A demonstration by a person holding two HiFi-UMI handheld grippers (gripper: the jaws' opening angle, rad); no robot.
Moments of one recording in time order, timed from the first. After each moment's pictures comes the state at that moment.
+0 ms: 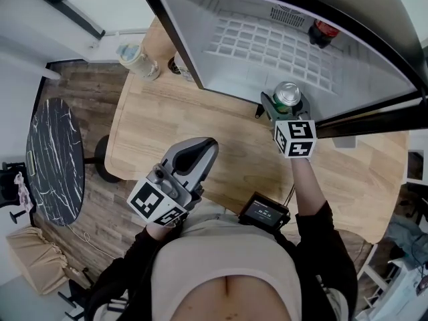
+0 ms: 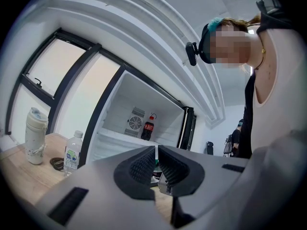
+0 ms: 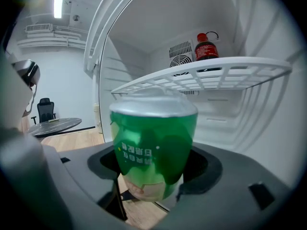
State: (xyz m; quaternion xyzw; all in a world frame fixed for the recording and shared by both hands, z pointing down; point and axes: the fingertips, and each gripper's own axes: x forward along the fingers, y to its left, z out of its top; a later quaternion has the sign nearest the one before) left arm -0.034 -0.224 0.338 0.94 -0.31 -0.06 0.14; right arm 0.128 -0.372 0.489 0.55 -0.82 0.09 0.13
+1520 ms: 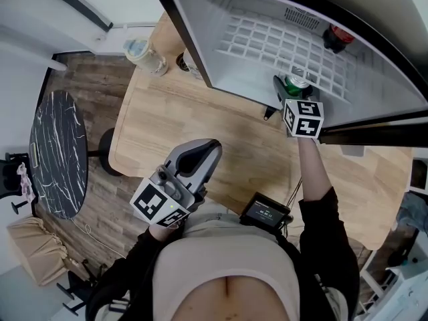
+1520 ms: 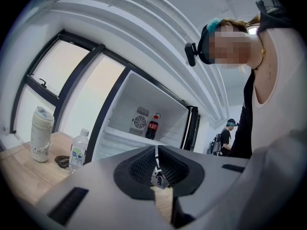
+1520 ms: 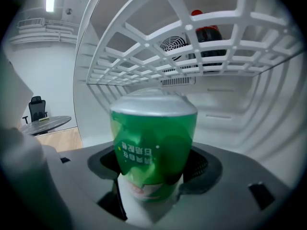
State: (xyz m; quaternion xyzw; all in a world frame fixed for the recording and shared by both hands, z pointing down) left arm -0.044 -0.229 0.347 0.93 -0.33 -0.06 0.15; right arm 0.143 -0.435 0.512 0.57 -0.80 0.11 0.15
